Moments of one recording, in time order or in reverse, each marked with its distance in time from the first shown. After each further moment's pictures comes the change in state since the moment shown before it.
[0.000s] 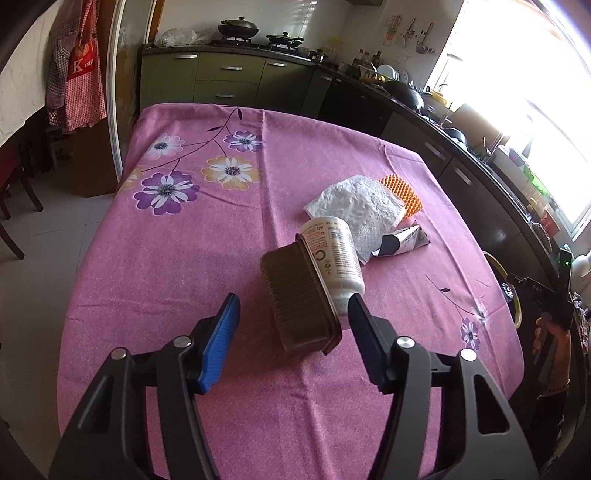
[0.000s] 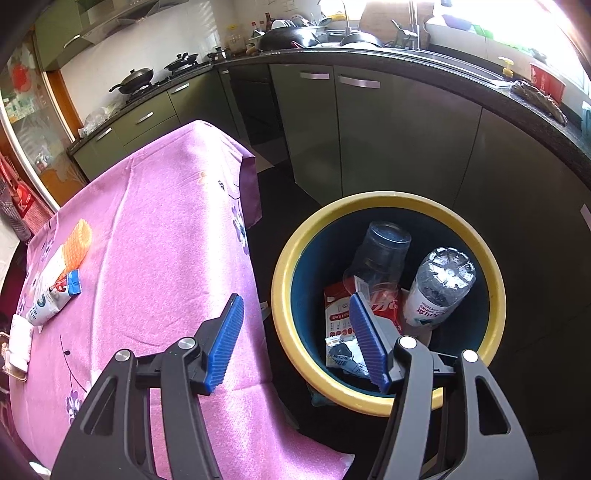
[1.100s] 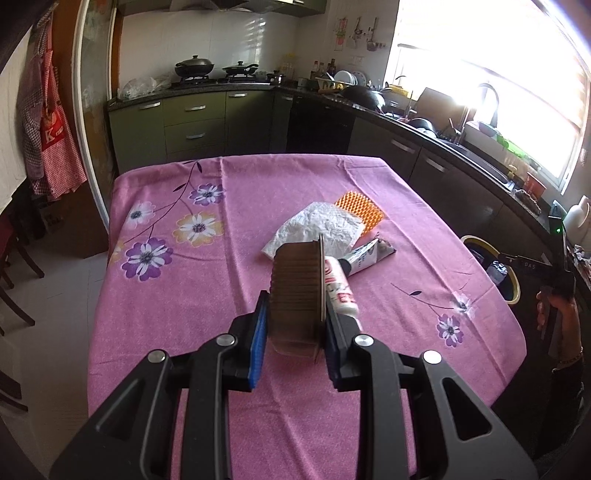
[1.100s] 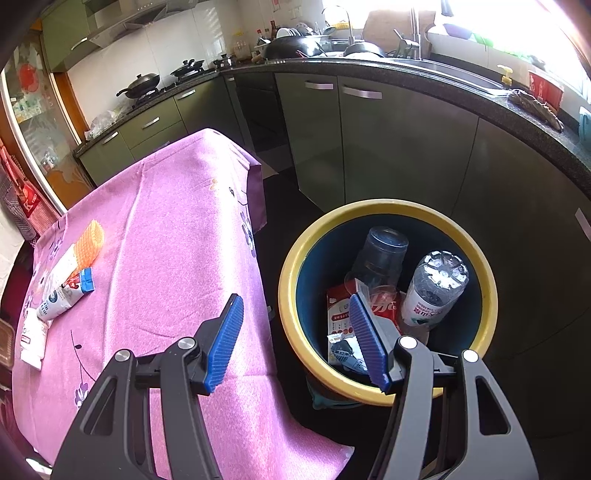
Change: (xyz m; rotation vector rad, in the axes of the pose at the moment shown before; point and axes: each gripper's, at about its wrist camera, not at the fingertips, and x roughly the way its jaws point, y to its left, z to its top) left arm -0.030 -0.052 0.019 0.226 -0.095 0.002; right arm -0.021 -0.001 -0.005 -0.011 -0.031 0.015
